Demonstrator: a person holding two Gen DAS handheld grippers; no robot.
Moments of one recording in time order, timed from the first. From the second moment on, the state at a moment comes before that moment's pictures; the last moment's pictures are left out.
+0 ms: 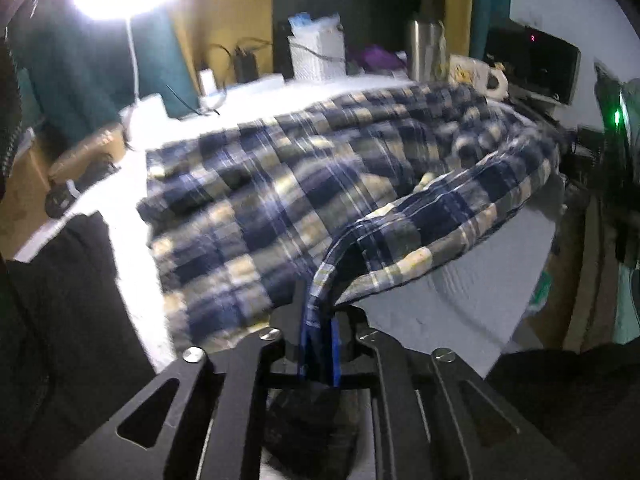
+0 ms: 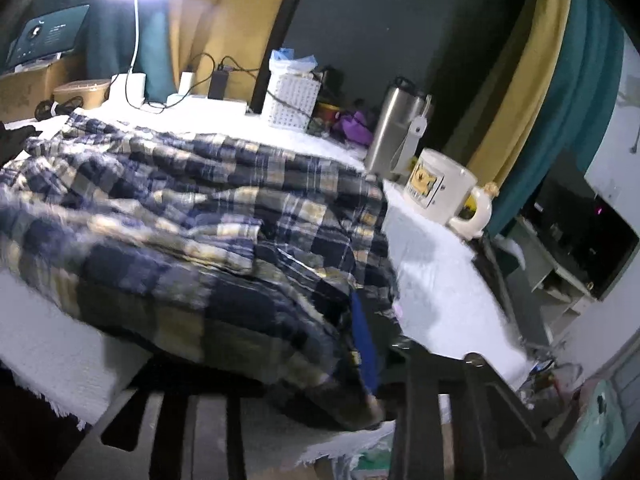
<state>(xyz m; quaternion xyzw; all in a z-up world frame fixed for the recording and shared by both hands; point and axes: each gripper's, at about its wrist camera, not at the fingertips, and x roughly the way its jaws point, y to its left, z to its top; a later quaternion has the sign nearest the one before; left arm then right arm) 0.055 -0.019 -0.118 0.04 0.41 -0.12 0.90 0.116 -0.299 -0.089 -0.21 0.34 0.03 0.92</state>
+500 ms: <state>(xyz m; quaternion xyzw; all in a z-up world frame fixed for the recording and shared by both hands) 0.042 -0.008 -0.107 0.09 0.36 -0.06 0.93 0.109 -0.314 -0.010 -0.16 0.30 0.03 0.94</state>
